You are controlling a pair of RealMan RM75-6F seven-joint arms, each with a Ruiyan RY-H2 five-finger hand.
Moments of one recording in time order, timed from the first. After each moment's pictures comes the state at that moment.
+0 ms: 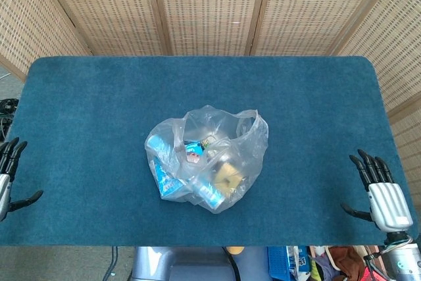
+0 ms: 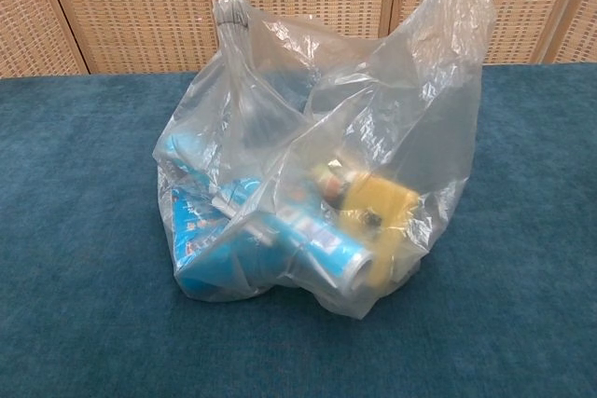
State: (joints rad) left arm -0.07 -1.09 -0.05 -1.64 1.51 1.53 0.02; right arm 0.10 -1.10 0.05 -1.65 -1.56 1.47 0.14
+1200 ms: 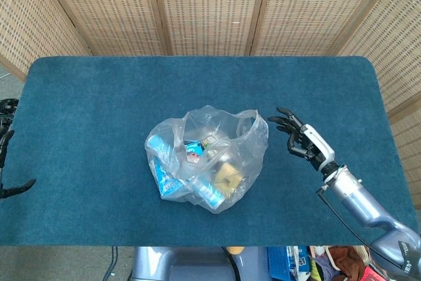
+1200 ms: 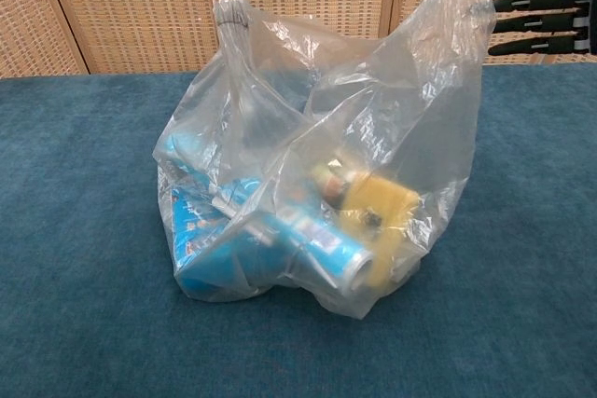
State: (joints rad) left arm -0.12 -1.07 -0.12 -1.65 1.34 1.42 0.00; right arm 0.56 -1.01 0.28 -1.78 -1.41 0.79 1.32
